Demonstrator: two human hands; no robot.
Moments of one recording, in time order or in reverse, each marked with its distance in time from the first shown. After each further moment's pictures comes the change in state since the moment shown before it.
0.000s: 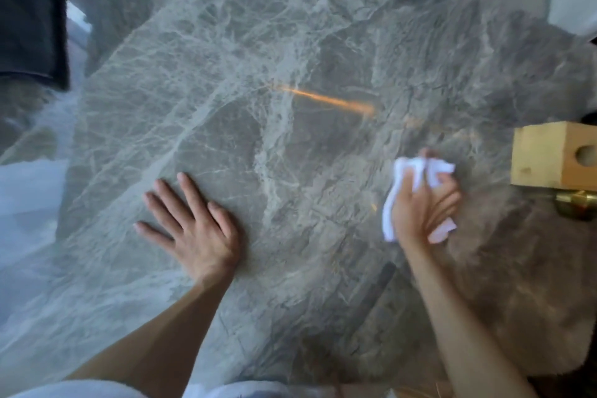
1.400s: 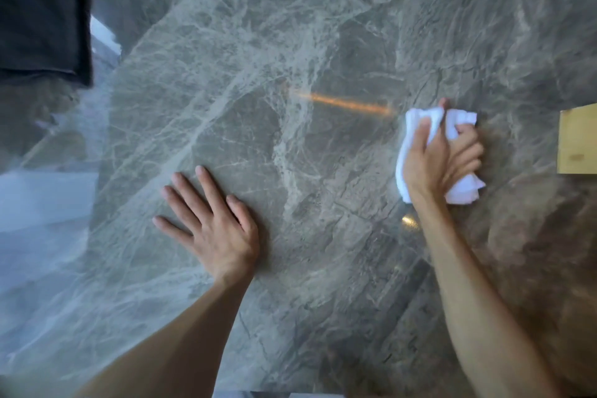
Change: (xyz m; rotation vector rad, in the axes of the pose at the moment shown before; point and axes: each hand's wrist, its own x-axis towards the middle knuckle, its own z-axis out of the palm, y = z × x) left_hand 0.002 -0.001 0.005 -0.001 0.031 0.003; right_hand 0.020 -0.053 0.038 0.049 0.032 0.022
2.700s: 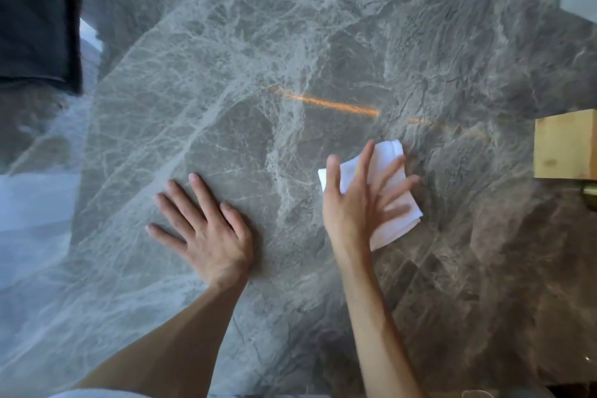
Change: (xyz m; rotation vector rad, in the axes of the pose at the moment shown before) left_hand 0.000 0.001 -0.005 -0.005 -0.045 -0.007; right_hand -0.119 -0.060 -0.045 0.122 -0.479 0.082
